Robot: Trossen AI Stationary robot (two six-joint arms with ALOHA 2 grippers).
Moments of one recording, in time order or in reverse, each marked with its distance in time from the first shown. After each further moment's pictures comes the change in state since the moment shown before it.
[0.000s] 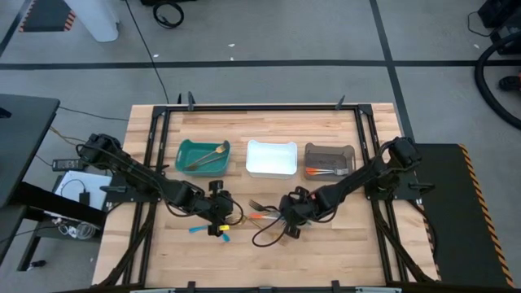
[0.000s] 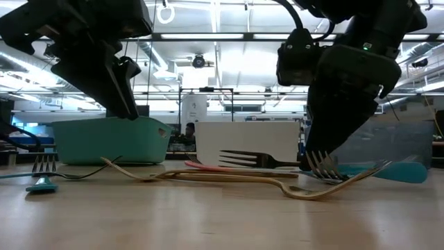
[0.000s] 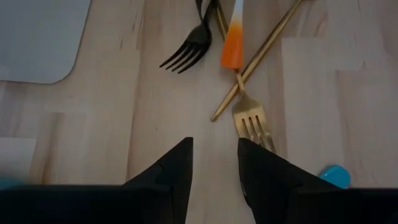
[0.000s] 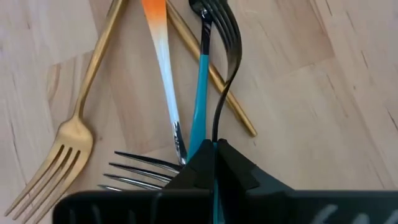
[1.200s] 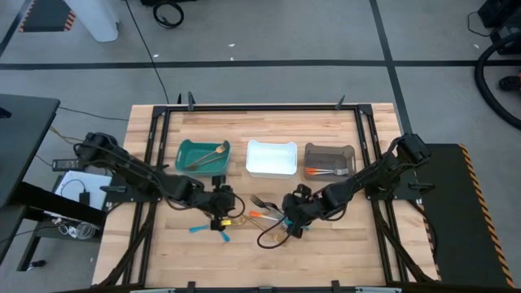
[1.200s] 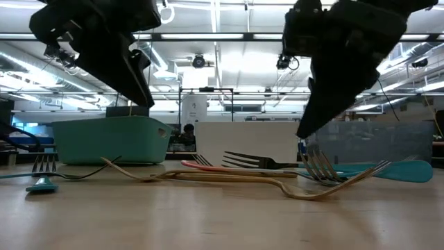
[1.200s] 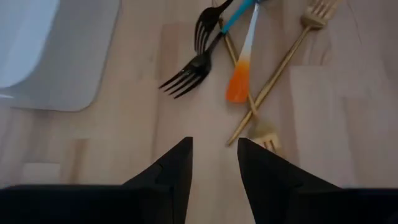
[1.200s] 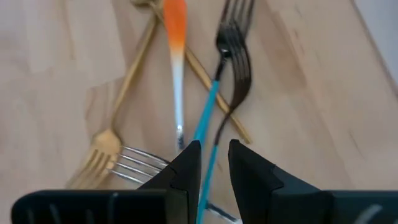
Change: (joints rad) left arm 0.055 -0.030 0.000 0.047 0.001 0.082; right arm 0.036 -0.103 -0.001 -0.028 0.079 -0.007
